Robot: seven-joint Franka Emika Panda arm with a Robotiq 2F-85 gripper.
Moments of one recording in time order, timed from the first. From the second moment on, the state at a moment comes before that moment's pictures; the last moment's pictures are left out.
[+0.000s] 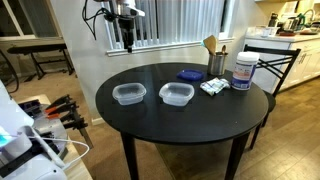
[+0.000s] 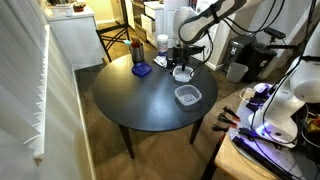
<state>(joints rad) 0.07 0.17 0.05 -2.16 0.09 2.27 0.44</state>
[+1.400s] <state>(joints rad) 0.07 0.38 0.01 -2.06 0.17 2.39 0.44</state>
